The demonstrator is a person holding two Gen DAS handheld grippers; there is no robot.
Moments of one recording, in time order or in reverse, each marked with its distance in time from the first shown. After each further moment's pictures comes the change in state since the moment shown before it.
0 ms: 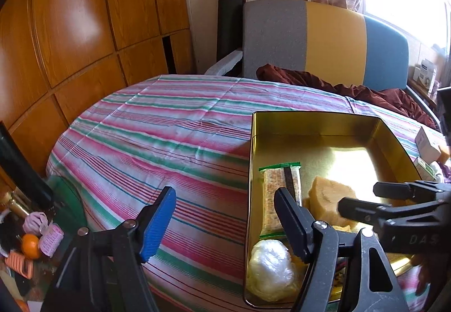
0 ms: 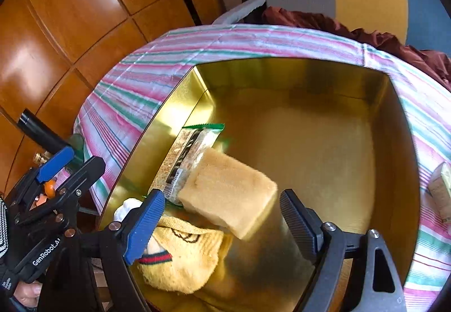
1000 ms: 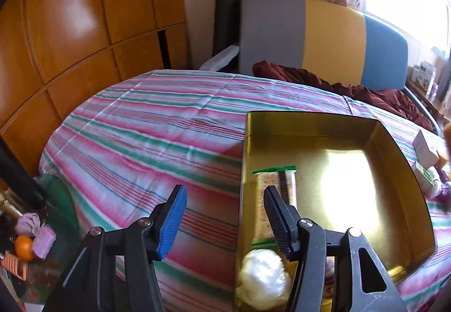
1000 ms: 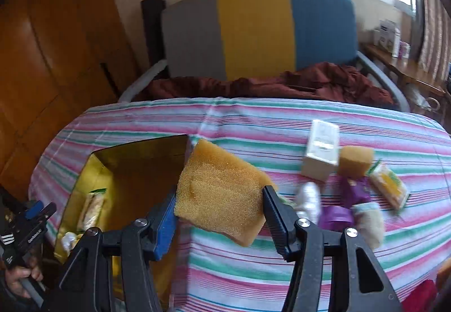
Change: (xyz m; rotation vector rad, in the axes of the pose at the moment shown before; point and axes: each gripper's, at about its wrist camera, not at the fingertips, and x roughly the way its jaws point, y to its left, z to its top) left arm 0.012 -0.001 0.010 -0.021 0.038 -0.027; right arm -0.131 -0.111 0.000 0.162 -0.219 -0.255
